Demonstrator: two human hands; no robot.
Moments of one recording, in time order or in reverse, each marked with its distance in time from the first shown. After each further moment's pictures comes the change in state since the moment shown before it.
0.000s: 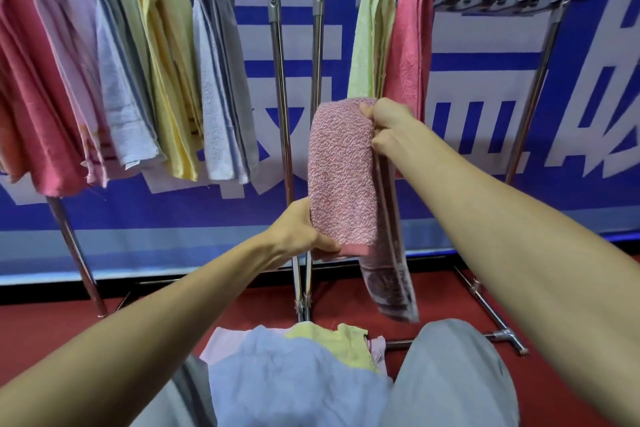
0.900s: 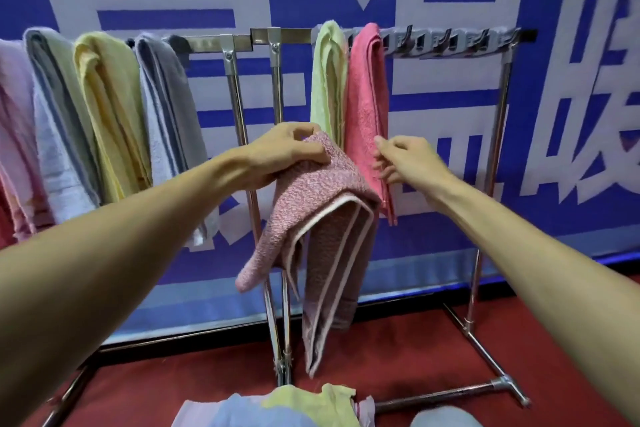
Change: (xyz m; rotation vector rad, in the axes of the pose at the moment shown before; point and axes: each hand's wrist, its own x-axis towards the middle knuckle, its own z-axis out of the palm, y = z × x) left_hand 0.105 0.157 -0.027 0.164 -0.125 0.149; right_hand 0.029 -0.051 -0.097 -0.766 -0.203 -0.451
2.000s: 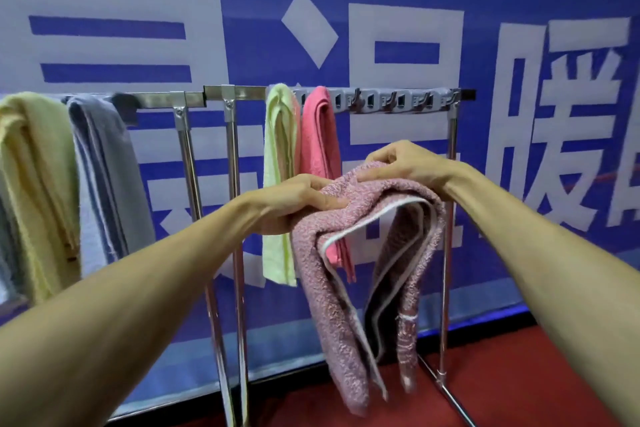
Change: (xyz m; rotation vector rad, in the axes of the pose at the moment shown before) left_hand 0.082 0.026 0.047 -0.276 -0.416 -0.005; right_hand 0.049 -0.031 -0.110 -0.164 -0.401 -0.160
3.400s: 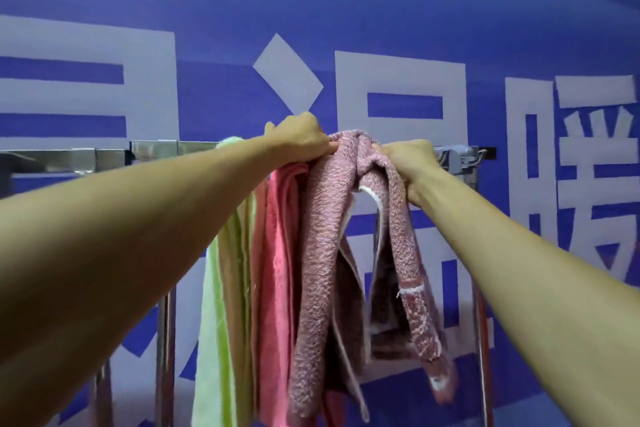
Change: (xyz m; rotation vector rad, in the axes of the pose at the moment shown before) left_hand 0.203 0.111 -0.127 1.166 0.850 0.008; right_hand 0.219 0.078 -0.099 0.578 0.806 0.091
